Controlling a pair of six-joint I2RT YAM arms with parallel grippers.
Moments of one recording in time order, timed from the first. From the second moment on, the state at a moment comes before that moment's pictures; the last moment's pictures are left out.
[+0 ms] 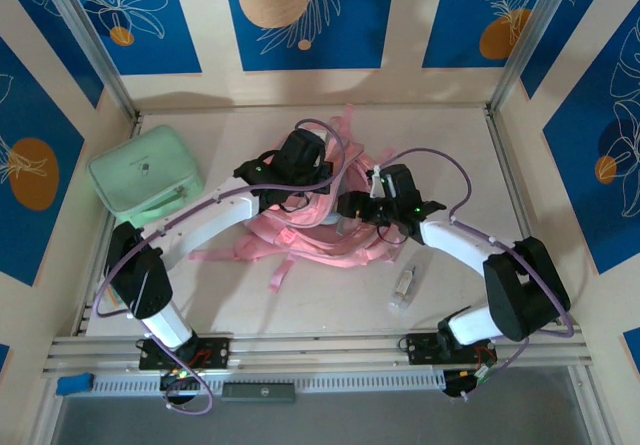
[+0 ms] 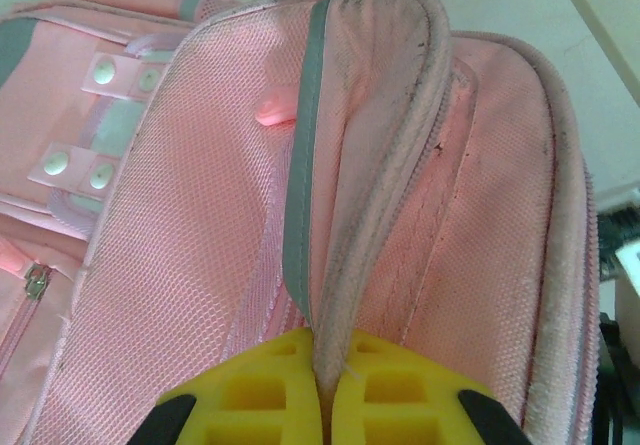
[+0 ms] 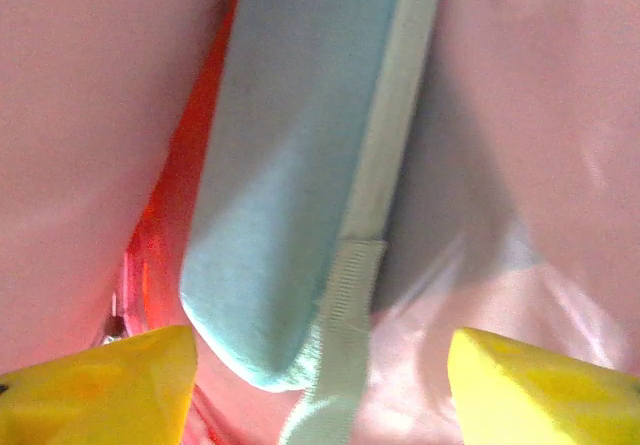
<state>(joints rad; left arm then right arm) -0.79 1.66 1.48 -0.53 -0.15 -0.48 0.45 1.42 0.76 -0.08 -0.38 0.66</state>
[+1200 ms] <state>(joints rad) -0.77 1.67 1.36 -0.37 0.08 -0.65 0.51 1.03 0.73 -0.34 -0.25 0.71</state>
